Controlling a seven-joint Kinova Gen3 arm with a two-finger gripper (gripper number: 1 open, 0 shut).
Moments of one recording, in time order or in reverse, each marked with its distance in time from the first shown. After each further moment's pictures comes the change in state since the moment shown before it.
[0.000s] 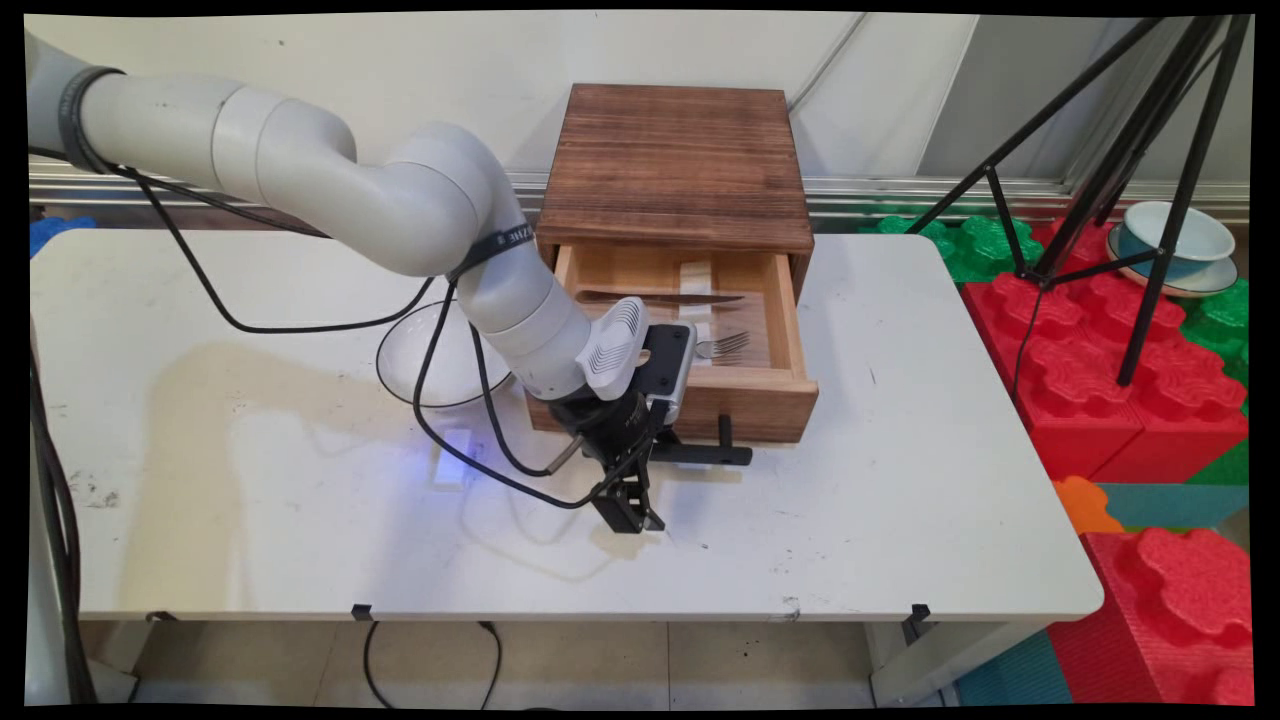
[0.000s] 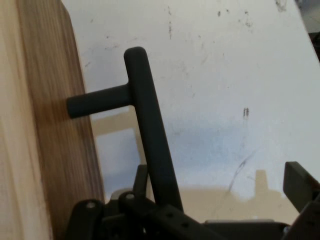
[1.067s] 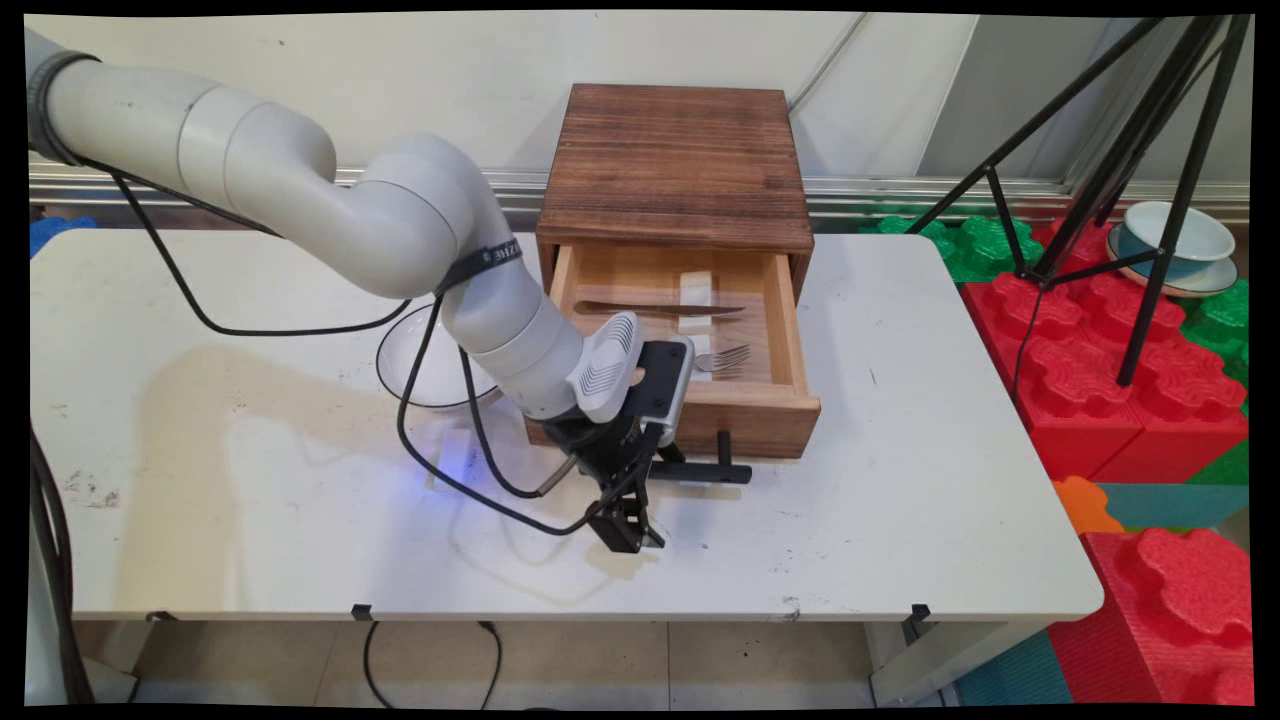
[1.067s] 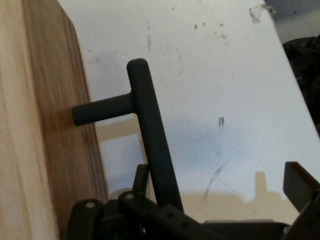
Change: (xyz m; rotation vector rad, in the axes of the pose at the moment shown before) arm 0.005 0.024 -0.006 0.014 0.015 0.023
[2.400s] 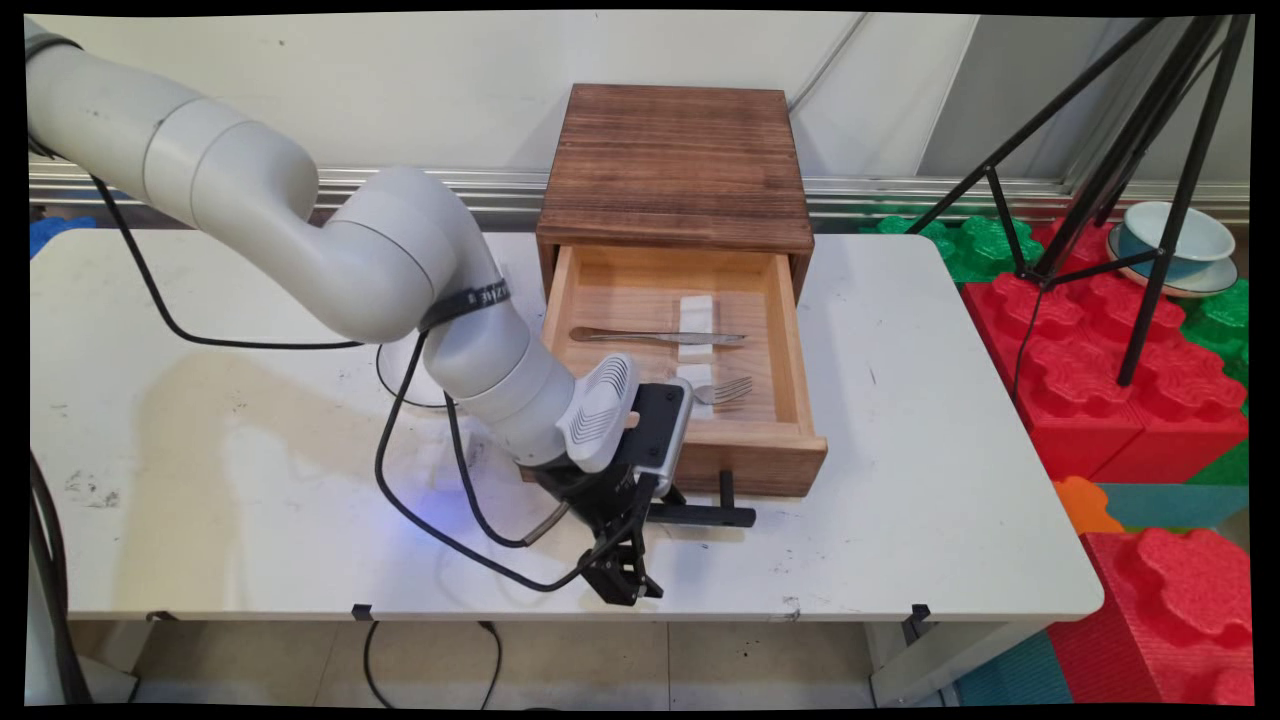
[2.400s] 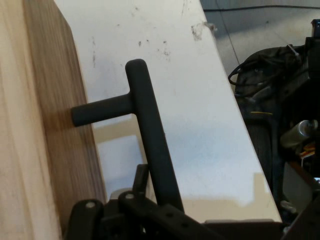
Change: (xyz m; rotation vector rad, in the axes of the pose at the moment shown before) arm 0.007 0.039 0.001 -0.034 0.018 -0.003
